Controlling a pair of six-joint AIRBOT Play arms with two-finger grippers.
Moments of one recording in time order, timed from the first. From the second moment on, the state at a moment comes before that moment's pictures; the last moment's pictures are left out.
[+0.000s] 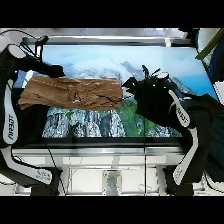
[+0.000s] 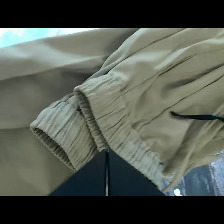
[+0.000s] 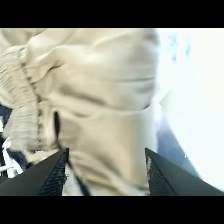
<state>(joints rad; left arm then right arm) 0.09 -1.68 1.76 1.07 -1.28 -1.14 0.08 -2.07 1.68 -0.47 1.12 1.27</state>
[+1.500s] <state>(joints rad) -0.20 -1.77 1.76 1.07 -1.49 -1.05 0.05 -1.73 1.94 -0.83 1.66 1.66</state>
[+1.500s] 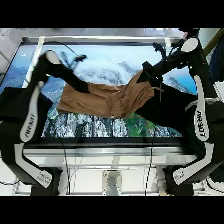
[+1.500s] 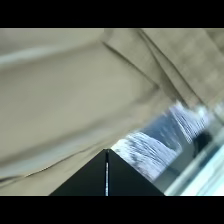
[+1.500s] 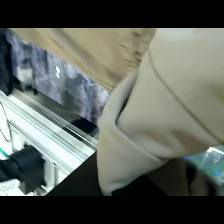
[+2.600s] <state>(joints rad) -0.11 -1.72 1.77 1.32 -1.47 -1.12 0.44 -1.78 1.95 -0.89 1.14 1.83</state>
